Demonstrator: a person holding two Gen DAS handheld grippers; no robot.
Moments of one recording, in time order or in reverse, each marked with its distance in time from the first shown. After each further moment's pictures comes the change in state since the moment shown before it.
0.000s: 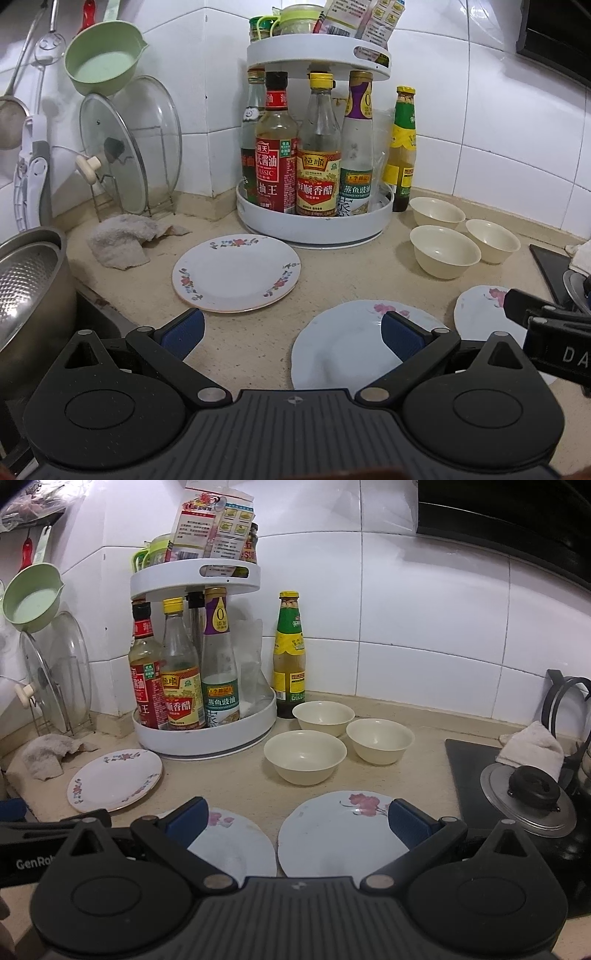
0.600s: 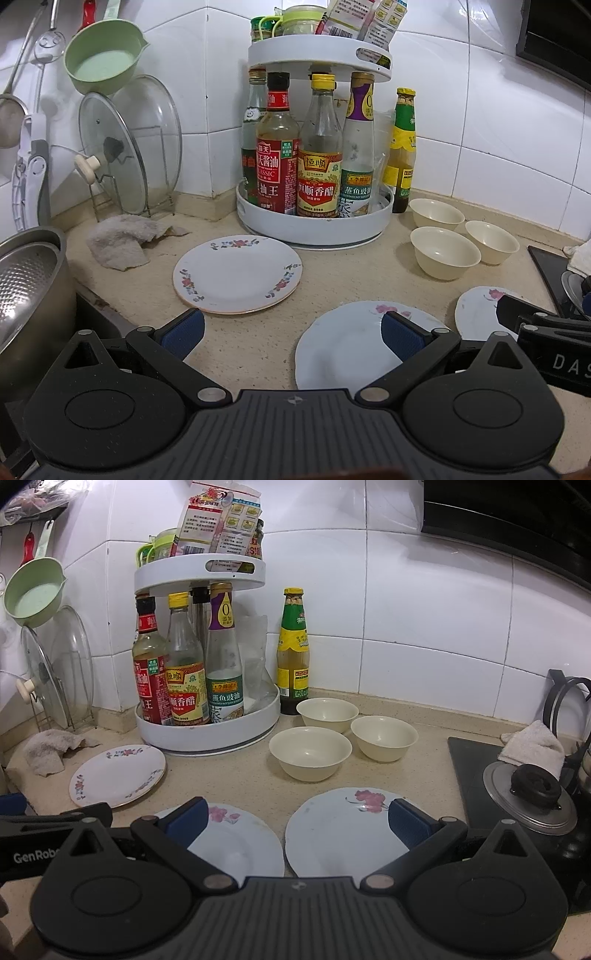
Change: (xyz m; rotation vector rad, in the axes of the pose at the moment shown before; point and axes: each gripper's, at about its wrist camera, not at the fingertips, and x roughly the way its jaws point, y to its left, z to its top) left arm 0.001 0.003 0.001 0.001 -0.001 -0.006; right arm 0.000 0.005 -0.002 -0.005 0.009 0.005
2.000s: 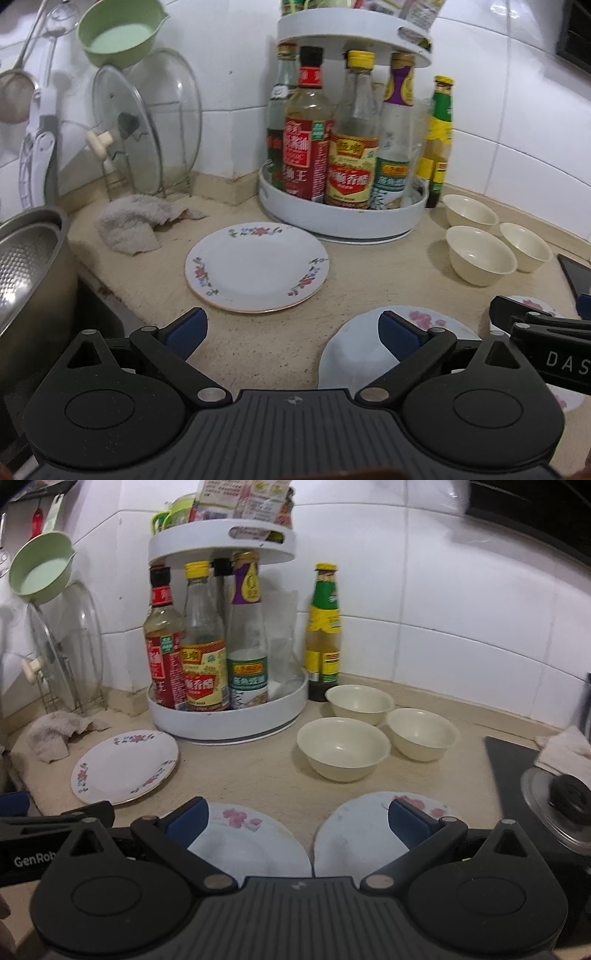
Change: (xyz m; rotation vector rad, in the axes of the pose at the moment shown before) left arm 0.036 0.013 0.008 -0.069 0.055 0.072; right arm 0.053 0.020 0.014 -0.052 0.069 0.075
